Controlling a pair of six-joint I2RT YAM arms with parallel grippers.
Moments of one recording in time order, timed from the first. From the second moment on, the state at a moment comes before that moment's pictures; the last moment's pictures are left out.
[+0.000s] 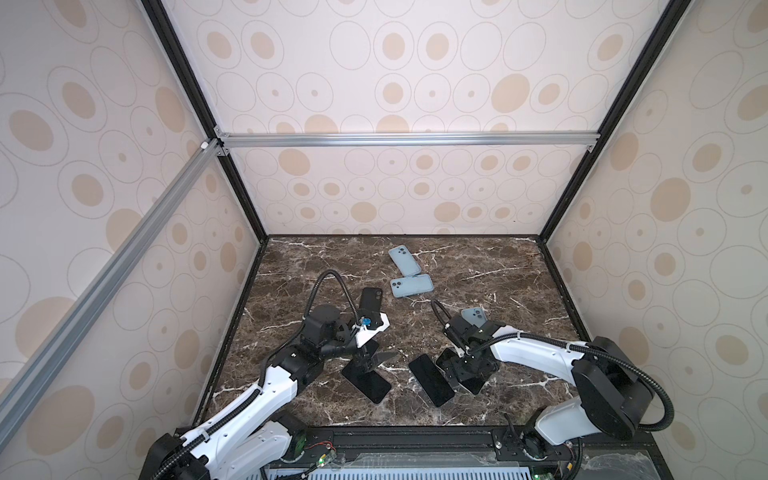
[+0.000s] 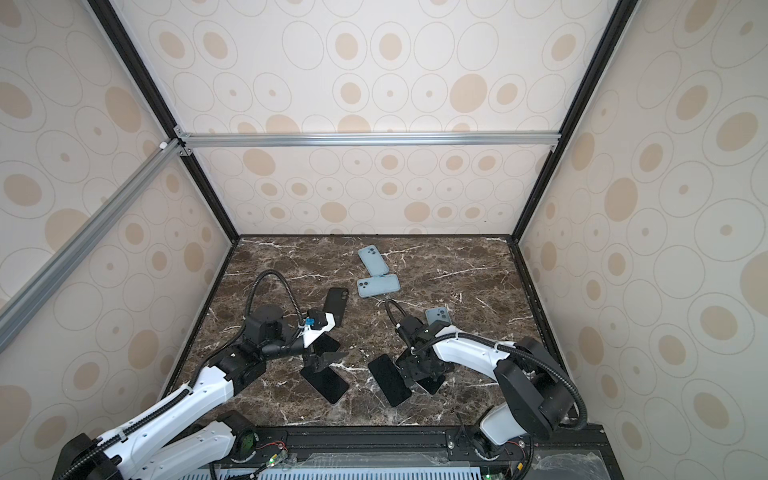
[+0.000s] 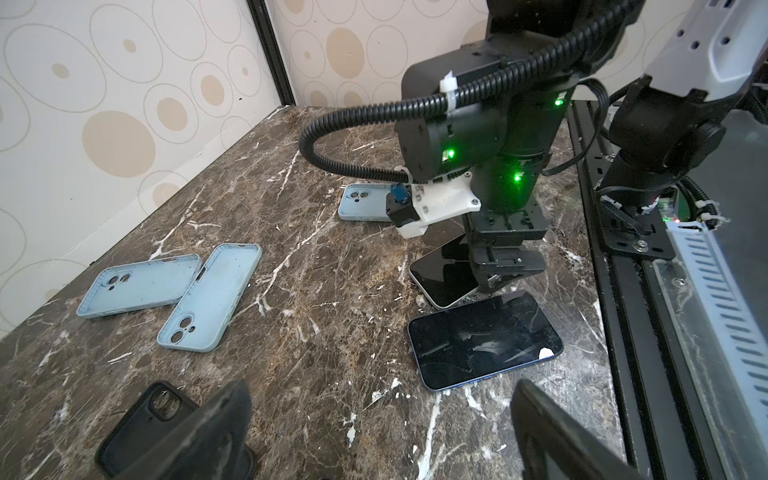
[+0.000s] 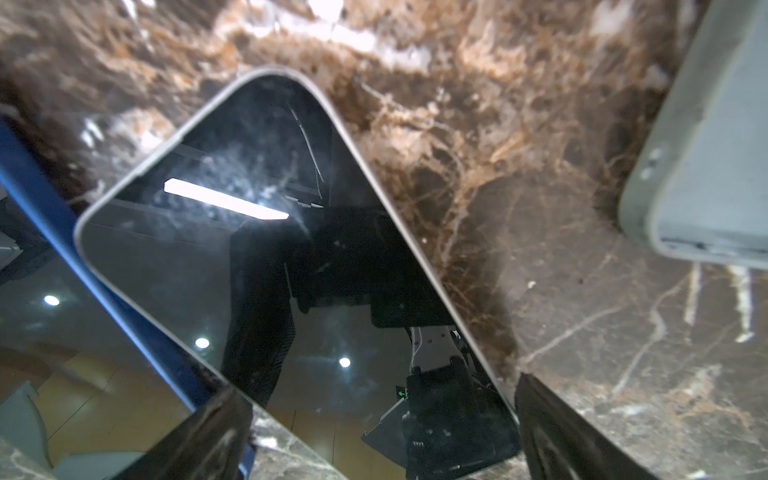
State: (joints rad) left arm -0.54 0.94 0.54 -0.05 0.60 0.40; right arm 0.71 1.49 0.77 -0.81 0.04 0.41
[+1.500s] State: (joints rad) left arm -0.54 0.94 0.54 -0.06 0.56 0.41; right arm 0.73 1.46 0.73 -0.74 0.02 0.51
